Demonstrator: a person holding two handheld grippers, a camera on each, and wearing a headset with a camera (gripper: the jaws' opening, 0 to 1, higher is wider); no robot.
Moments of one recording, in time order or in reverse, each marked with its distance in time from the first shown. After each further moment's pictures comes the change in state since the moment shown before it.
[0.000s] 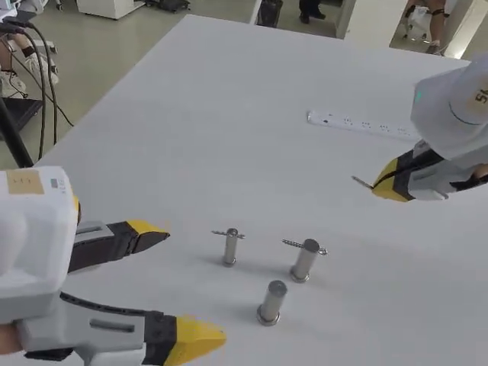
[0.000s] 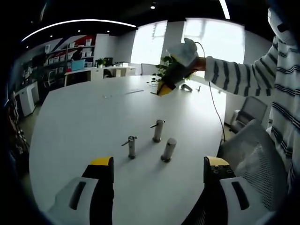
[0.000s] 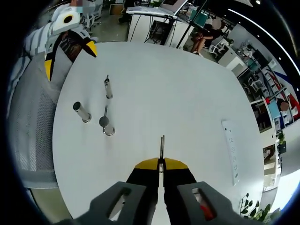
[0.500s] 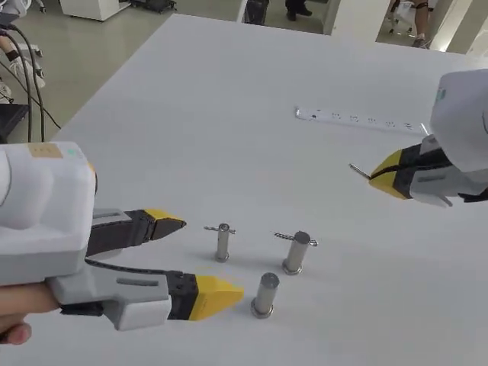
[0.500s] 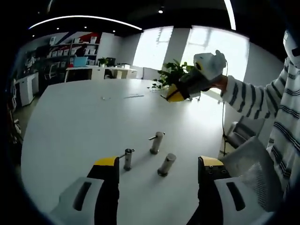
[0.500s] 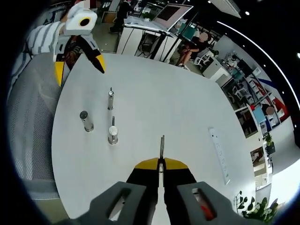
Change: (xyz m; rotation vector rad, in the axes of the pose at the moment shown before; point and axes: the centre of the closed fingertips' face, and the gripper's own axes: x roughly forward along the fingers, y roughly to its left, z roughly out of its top) left arm 0.016 0.000 0.021 -0.090 -0.051 -0.030; right arm -0.029 0.018 0.014 0.008 -0.111 -0.153
